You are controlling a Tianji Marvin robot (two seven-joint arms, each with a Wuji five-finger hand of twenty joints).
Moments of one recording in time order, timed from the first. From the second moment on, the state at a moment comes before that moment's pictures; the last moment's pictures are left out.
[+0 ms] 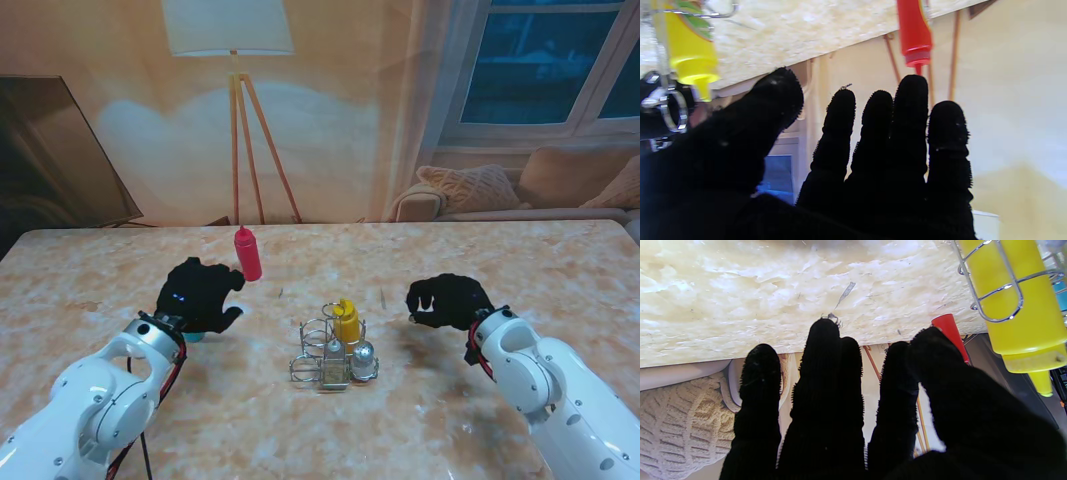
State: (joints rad) left arm 1.71 -1.06 -1.36 -1.89 1.23 -0.10 0.07; right arm -1.49 -1.05 1.28 -1.52 -0.89 -0.18 0.02; left_hand 0.59 -0.69 0.92 -0.20 0.83 0.16 0.57 0.53 0.92 0.23 0.51 0.45 0.96 0.21 0.58 0.73 0.57 0.25 1.08 0.69; right_hand 0.59 -0.60 0.85 -0.24 0.73 -0.34 0.96 0.47 0.99 -0.05 0.64 0.58 1.09 -0.11 0.70 0.57 0.66 0.14 1.12 0.46
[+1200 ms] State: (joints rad) left arm 1.63 -1.05 -1.48 -1.59 1.09 -0.06 0.00; right arm -1.47 -1.05 1.26 -1.50 -0.88 -0.16 0.04; left_hand 0.63 -0.69 0.92 -0.19 0.69 0.15 0.24 0.41 0.60 0.29 0.23 0.28 0.58 0.33 0.29 0.48 0.30 0.31 0.80 0.50; right_hand 0.59 -0.60 0.85 -0.24 0.73 -0.34 0.96 0.47 0.99 -0.05 0.64 0.58 1.09 -0.11 0.70 0.57 0.66 0.14 1.12 0.46
